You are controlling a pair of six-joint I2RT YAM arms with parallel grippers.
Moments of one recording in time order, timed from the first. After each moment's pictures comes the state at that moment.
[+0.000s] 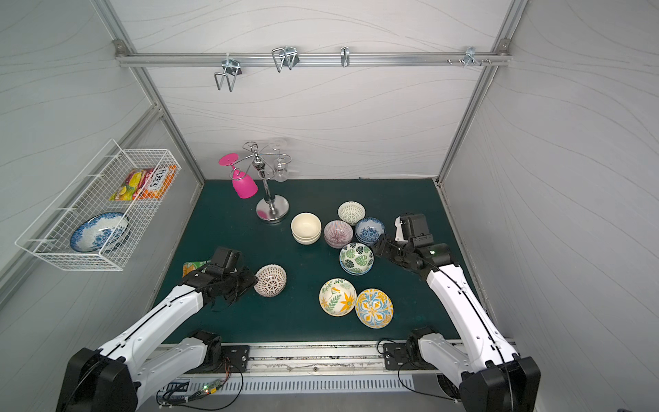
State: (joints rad) left arm -0.27 0.99 0.53 -0.67 0.10 -0.98; right arm 0.27 1.02 0.94 -0.82 -0.25 0.57
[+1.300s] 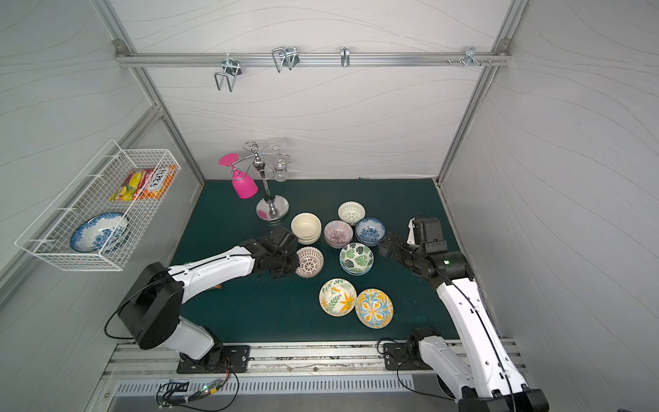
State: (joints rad) left arm -0.64 1.57 0.95 -0.53 0.06 -0.98; right arm 0.22 0.91 0.98 -0.93 -0.19 0.58
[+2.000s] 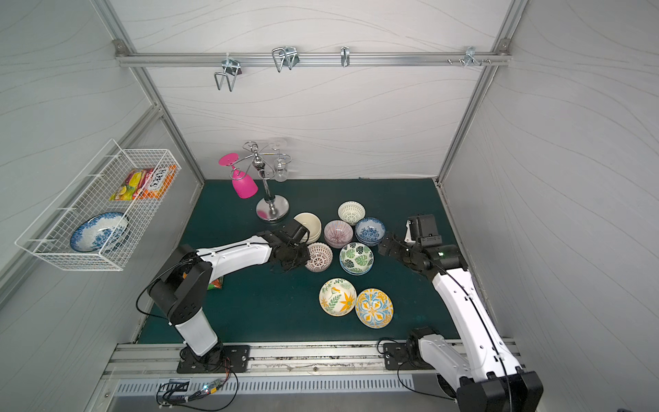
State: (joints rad) left arm -0.66 1.74 1.08 -0.51 0.08 -0.97; right arm 0.22 0.99 0.98 -0.92 -0.17 0.56
